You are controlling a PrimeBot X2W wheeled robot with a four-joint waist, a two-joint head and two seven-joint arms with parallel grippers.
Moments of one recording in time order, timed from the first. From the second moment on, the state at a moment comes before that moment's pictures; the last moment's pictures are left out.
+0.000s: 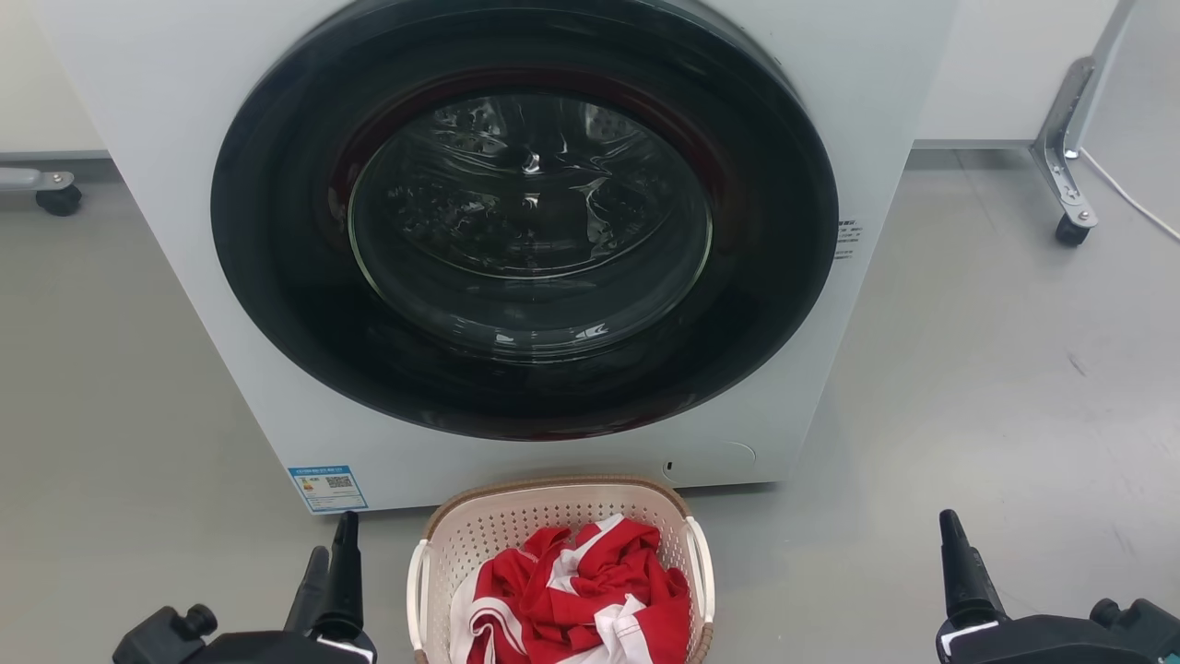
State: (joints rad) left arm -0.01 0.03 -0.07 0.21 -1.11 -0.02 -0.04; right arm -0.03 -0.03 0.04 0.24 1.07 0.01 -0.04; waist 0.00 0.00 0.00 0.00
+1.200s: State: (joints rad) left arm 0.03 0.07 -0.18 0.10 -0.42 0.07 -0.17; right arm 0.00 -0.07 0.19 0.15 0.47 -0.07 -0.17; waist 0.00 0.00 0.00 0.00
